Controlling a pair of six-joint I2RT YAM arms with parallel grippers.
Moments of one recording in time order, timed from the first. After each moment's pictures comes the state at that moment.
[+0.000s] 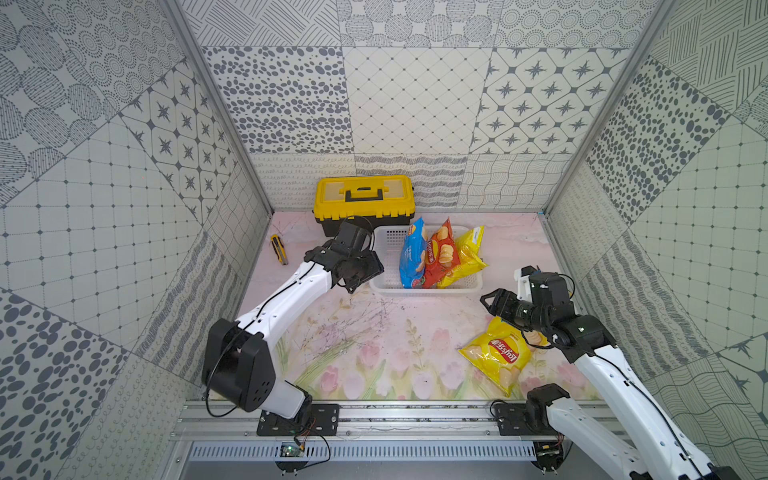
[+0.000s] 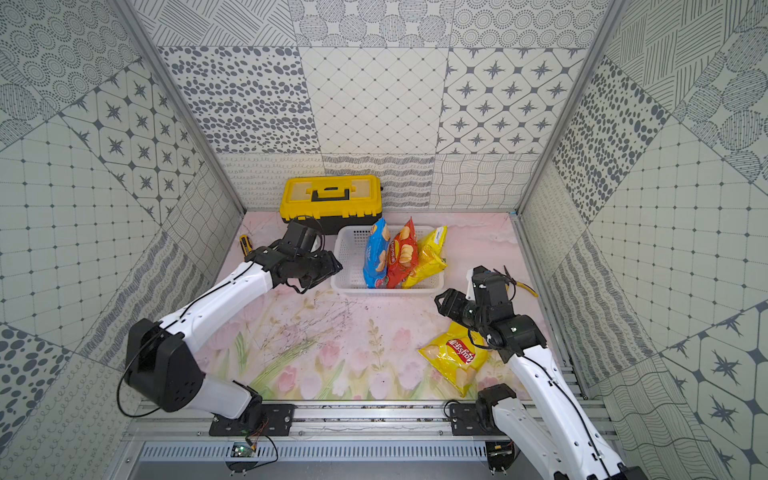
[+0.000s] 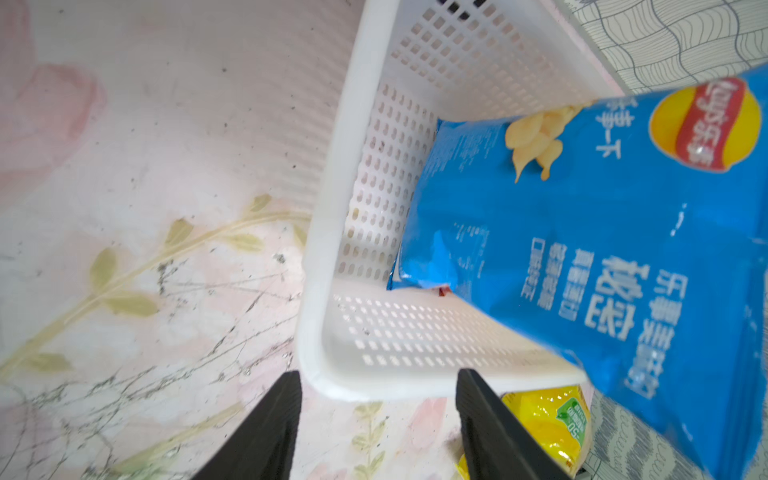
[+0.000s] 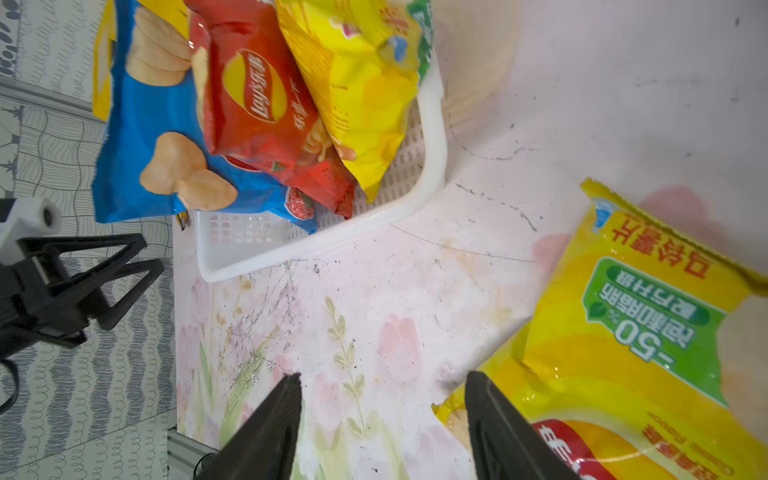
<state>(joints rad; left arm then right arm) -0.41 1.44 1.21 -0.70 0.12 -0.83 0.29 0.78 0.75 -0.76 -0.20 0.73</state>
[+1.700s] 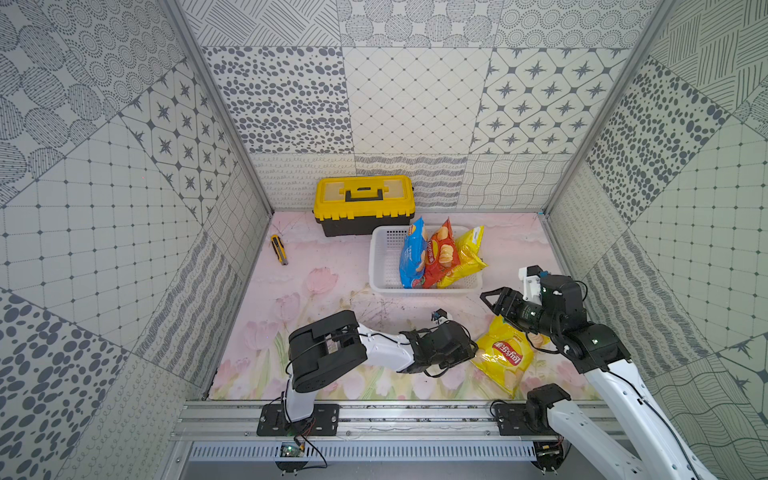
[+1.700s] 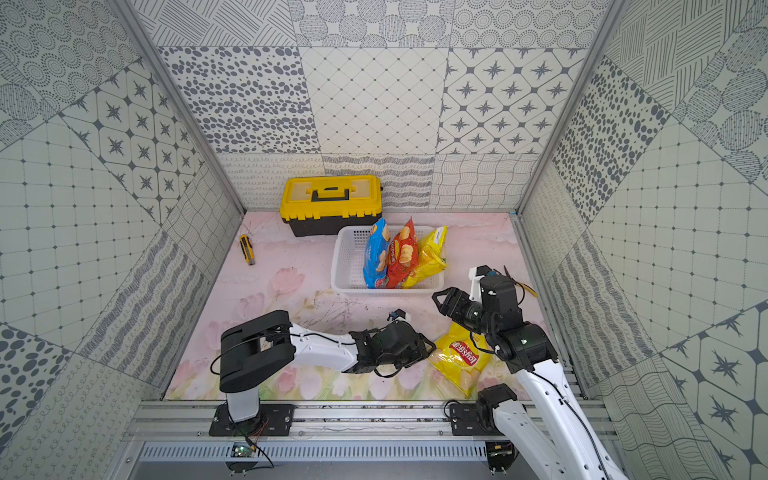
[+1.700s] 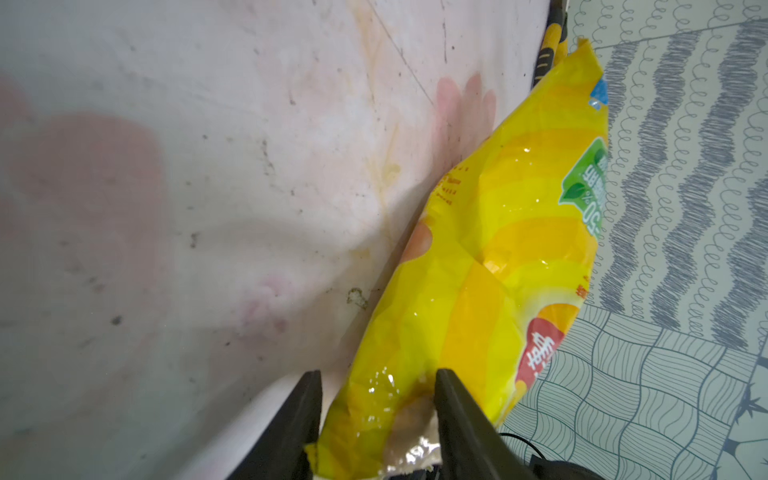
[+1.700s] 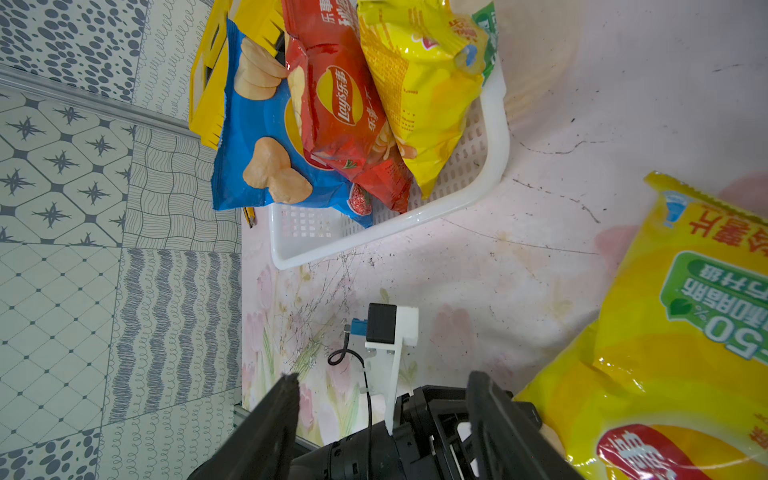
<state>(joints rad) -1.19 1.92 0.98 0.29 0.01 -1.41 0.29 0.72 0.81 -0.74 -0.30 0.80</state>
